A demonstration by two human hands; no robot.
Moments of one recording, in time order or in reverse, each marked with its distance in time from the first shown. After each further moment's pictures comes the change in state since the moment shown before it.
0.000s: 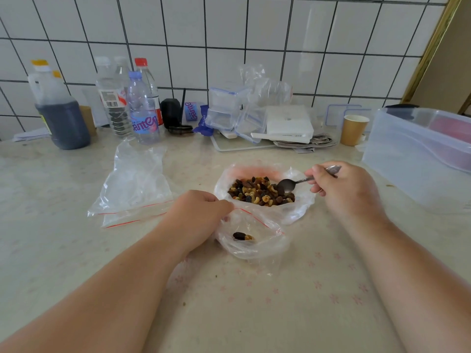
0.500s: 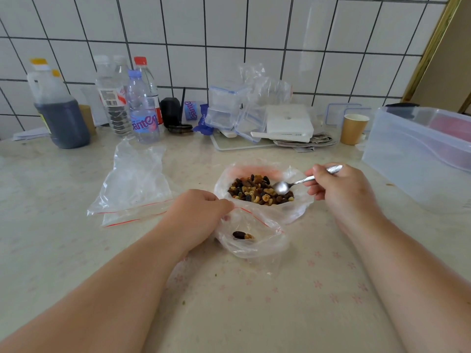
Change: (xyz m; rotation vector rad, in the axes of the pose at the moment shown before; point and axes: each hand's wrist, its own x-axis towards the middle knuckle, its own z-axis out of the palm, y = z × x) left_hand 0.002 -0.001 0.002 0.004 0.002 0.015; right_hand 0.008 0.014 0.008 0.247 -0.034 0.114
